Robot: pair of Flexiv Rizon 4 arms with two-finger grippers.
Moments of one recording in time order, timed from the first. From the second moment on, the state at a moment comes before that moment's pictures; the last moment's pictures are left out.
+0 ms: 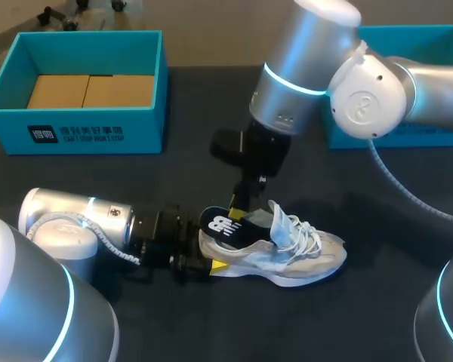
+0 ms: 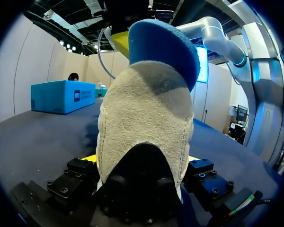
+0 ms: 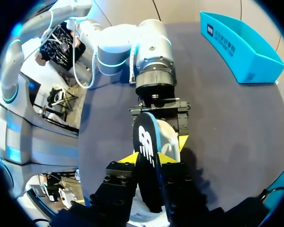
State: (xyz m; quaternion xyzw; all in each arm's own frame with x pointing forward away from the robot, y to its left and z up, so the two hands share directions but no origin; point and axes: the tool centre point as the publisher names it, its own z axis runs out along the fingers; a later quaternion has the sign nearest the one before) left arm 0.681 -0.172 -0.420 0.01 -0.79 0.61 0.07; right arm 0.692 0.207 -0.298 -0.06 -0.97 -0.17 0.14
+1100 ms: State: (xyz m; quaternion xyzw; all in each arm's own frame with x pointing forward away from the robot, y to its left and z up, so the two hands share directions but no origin) left arm 0.681 -0.172 -0.420 0.01 -0.79 0.61 0.07; right arm 0.700 0.195 -0.296 -0.03 -0.95 -0.22 0.19
